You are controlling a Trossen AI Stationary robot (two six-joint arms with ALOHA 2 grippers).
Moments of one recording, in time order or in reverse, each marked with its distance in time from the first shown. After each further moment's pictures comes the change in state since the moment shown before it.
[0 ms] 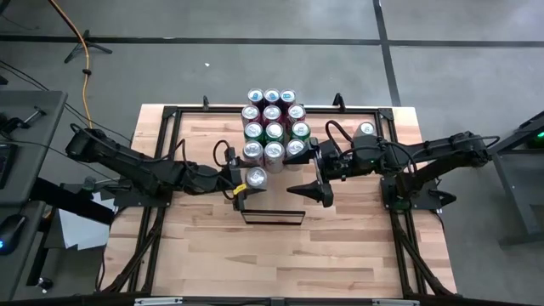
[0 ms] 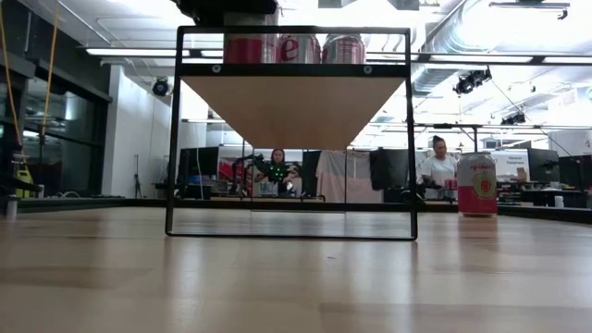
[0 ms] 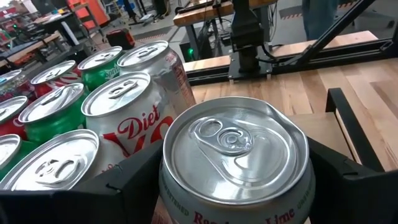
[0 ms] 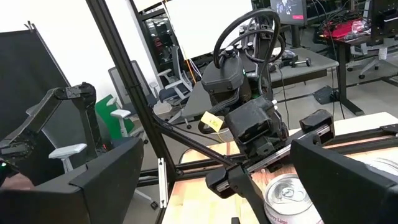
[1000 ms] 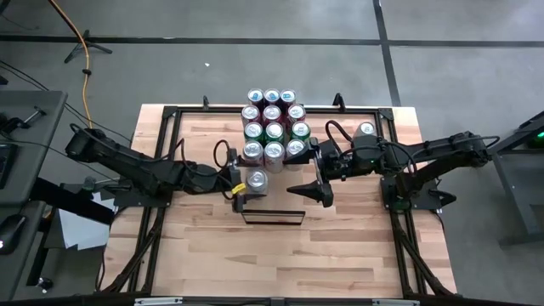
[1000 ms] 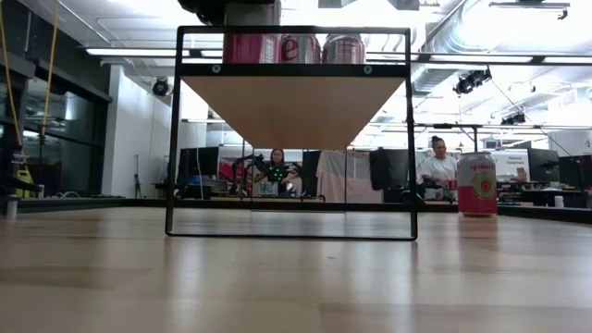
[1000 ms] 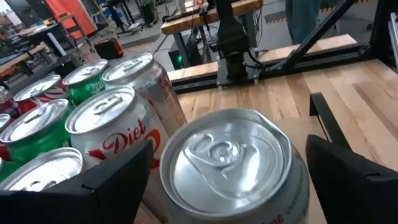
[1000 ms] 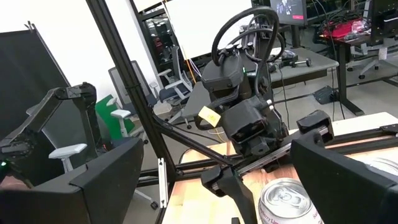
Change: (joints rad) left arm -0.001 0.000 0.002 0.016 0.058 0.037; right arm 0.000 0.000 0.000 0.000 0.000 0.000
